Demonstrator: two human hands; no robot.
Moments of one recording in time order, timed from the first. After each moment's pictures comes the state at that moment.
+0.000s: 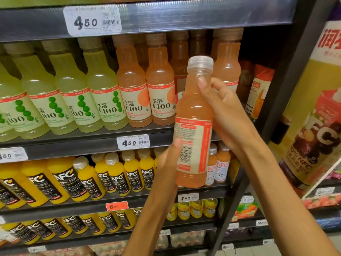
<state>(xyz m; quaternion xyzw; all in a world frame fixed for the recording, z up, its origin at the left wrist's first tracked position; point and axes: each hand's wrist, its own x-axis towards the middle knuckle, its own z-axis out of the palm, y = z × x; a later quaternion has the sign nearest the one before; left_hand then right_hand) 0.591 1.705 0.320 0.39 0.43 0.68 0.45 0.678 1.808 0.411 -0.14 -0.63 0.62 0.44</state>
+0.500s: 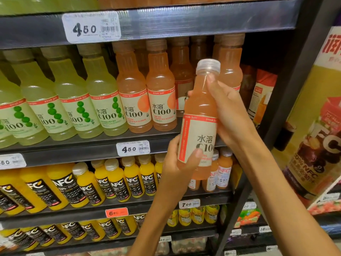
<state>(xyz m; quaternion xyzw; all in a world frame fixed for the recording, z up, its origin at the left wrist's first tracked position) 0.589 1.726 0.320 0.45 0.51 0.66 0.32 0.670 1.825 0.417 -0.17 -0.62 0.61 0.47</state>
